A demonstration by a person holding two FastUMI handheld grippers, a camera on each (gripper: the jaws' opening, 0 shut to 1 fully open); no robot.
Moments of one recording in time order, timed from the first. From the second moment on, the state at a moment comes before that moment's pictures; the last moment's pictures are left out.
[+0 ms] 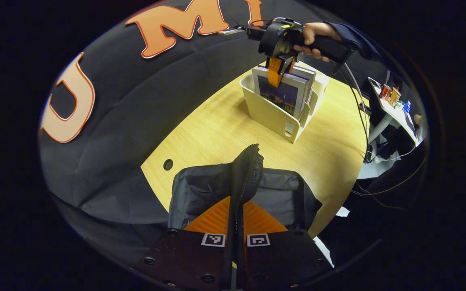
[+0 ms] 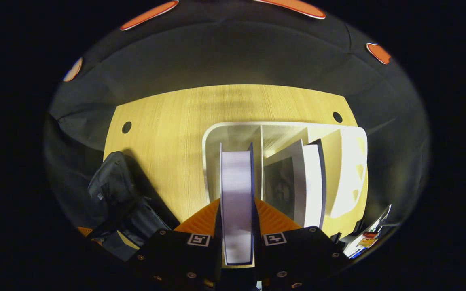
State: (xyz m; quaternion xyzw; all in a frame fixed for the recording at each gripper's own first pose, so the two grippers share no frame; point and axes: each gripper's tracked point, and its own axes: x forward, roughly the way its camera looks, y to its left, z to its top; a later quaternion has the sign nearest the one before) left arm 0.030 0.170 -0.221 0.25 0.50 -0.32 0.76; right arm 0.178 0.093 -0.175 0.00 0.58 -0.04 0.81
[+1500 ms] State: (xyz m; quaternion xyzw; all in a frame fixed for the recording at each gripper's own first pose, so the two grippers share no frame) left arm 0.013 0.156 -0.213 0.19 0.49 -0.32 0.79; right arm -0.047 0.177 -0.158 0.33 0.48 0.08 0.81
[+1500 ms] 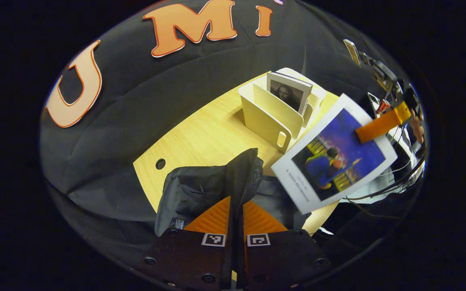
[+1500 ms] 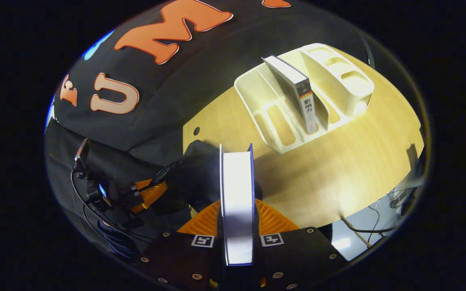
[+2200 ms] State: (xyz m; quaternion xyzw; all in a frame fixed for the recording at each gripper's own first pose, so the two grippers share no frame) left arm 0.009 0.120 -0.214 0.10 0.47 -0.29 0.83; right arm 0.013 0.272 -0.243 0.51 0.41 0.10 0.75
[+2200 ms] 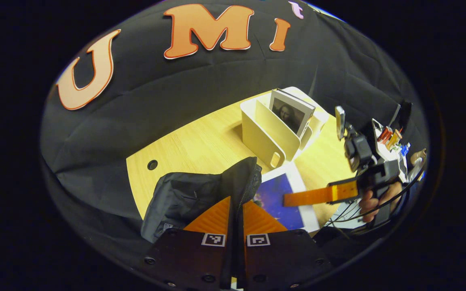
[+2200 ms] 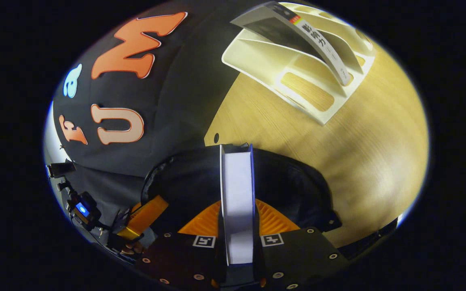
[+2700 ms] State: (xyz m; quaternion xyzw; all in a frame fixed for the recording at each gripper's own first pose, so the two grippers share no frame) left arm -0.005 0.113 -0.232 0.09 0.48 -0.27 0.83; right arm 0.033 0.323 -0.294 0.54 0.39 0.12 0.73
